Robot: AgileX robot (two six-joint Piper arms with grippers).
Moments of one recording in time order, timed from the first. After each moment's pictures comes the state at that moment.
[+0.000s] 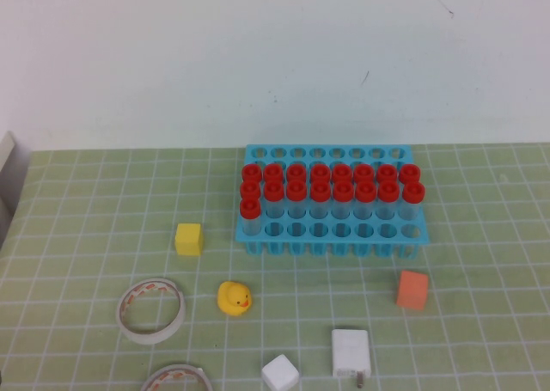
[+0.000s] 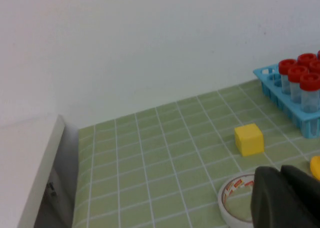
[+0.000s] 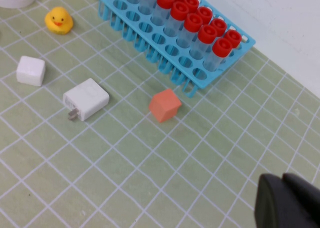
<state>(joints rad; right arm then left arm) 0.99 0.32 -0.57 -0.62 1.06 0.31 -0.09 -0.01 0.02 -0.15 0.16 0.28</state>
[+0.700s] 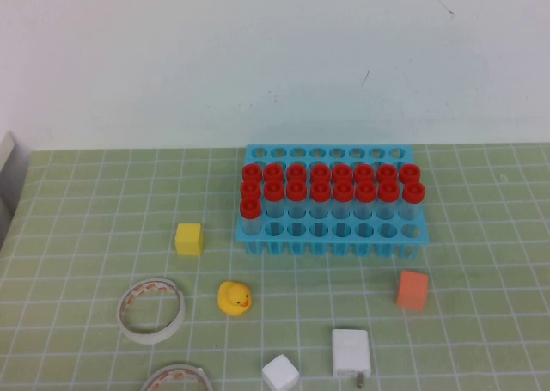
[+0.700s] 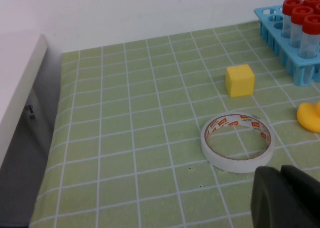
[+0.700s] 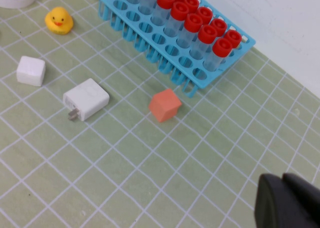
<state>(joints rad) 0.99 0.32 -0.57 -0.62 1.06 0.31 -0.04 -0.01 0.02 -0.14 0.36 0.16</state>
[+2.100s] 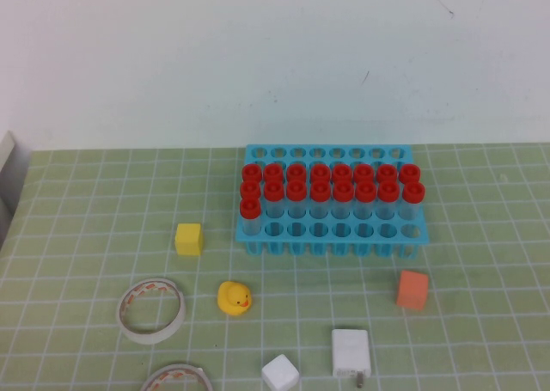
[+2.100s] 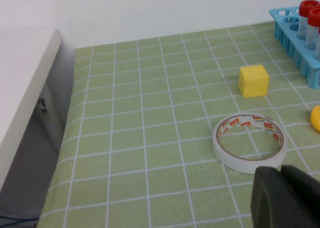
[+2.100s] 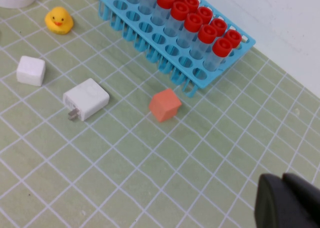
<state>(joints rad) 0.99 0.32 -0.57 -0.62 1.06 0.31 -0.04 -0.01 0.02 -0.03 0.36 0.04</state>
